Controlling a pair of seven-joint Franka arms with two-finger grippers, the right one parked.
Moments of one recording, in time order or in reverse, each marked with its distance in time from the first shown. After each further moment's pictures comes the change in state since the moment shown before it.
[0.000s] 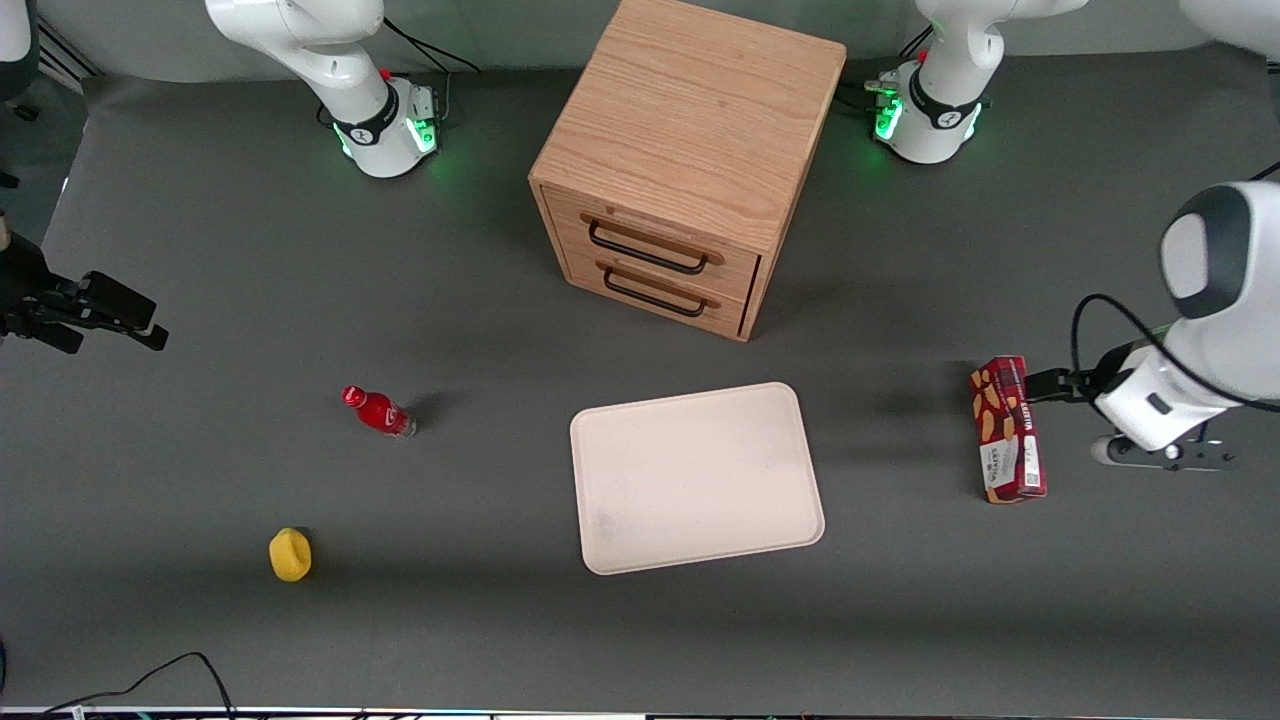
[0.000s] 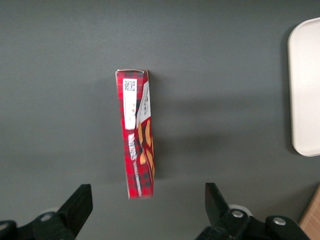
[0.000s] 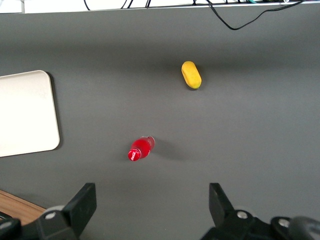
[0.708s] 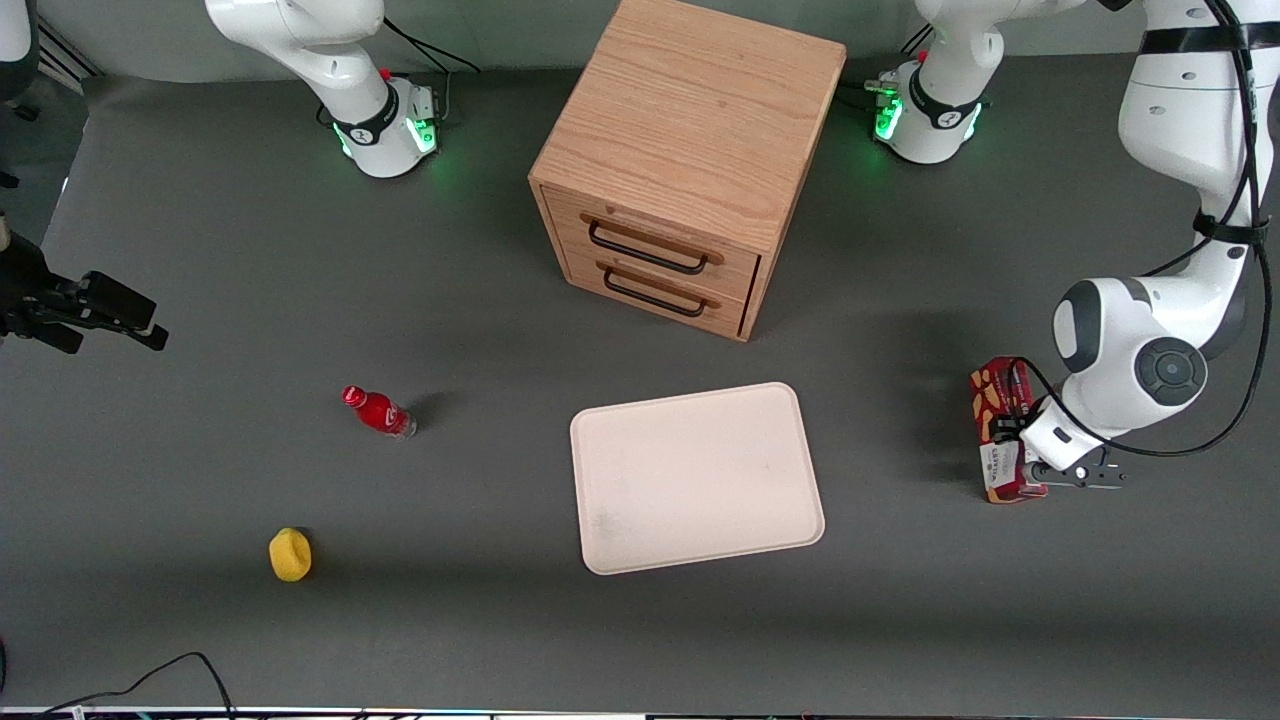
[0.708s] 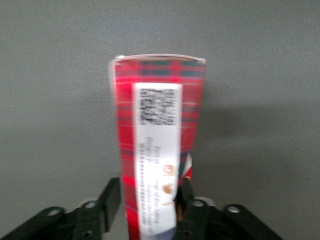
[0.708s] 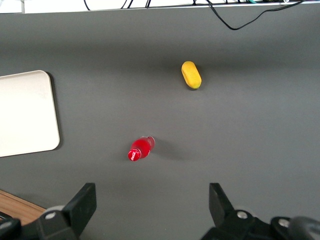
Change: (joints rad) arm 0.060 0.201 0.010 -0.222 0.090 0.521 0.008
